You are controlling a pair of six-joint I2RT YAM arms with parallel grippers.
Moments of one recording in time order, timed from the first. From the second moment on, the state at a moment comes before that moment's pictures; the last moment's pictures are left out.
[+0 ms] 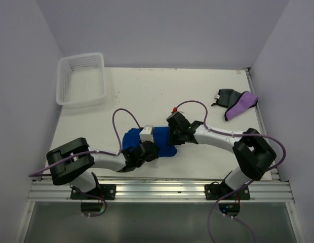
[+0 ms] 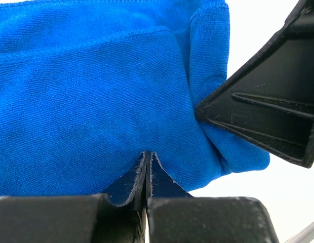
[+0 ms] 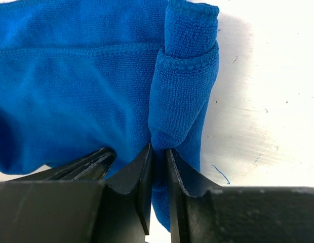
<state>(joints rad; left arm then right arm) -1.09 1.54 0.48 0.42 -0.46 -0.83 0.78 1.58 0.91 -0.36 0.09 0.79</state>
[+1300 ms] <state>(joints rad) -1.13 1.46 0.34 0.76 -0.33 -0.69 0.85 1.71 1.08 -0.50 0.14 0.87</state>
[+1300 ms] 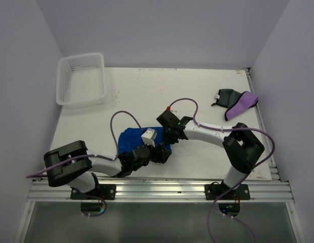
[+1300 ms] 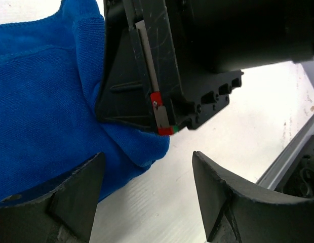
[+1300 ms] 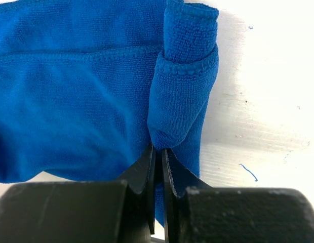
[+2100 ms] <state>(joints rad) -1.14 1.57 0.48 0.55 -0.43 -0.80 0.86 1.72 1.10 -0.54 0.17 0.90</state>
